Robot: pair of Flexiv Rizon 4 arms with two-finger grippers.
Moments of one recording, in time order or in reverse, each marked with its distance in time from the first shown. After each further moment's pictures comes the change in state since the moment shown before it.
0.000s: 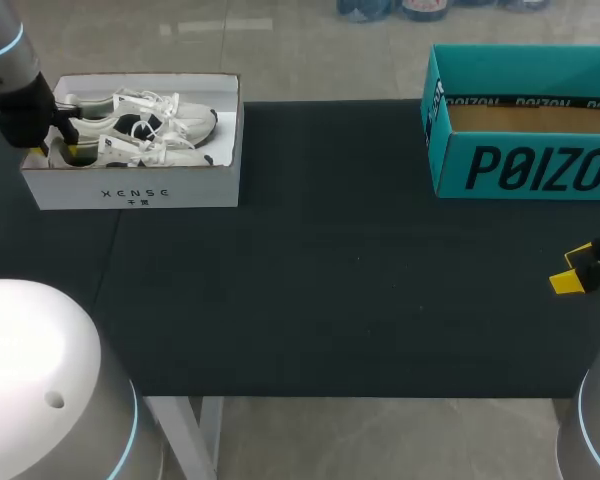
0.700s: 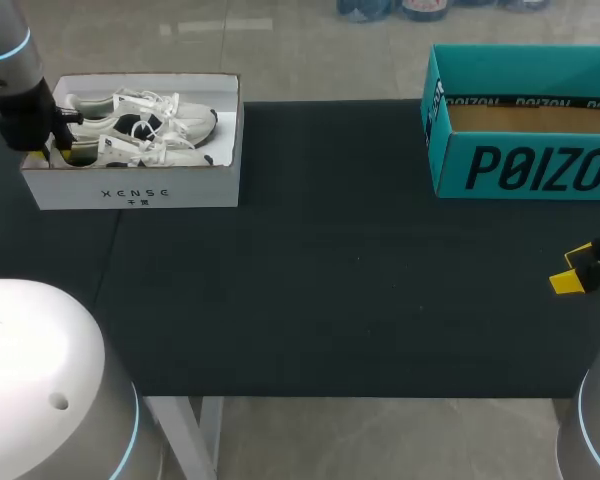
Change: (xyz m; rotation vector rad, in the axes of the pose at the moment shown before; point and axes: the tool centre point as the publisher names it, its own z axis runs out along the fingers) left arm 0.007 -0.007 0.004 0.019 0.051 -0.005; right arm 0.000 0.000 0.000 0.000 0.000 0.000
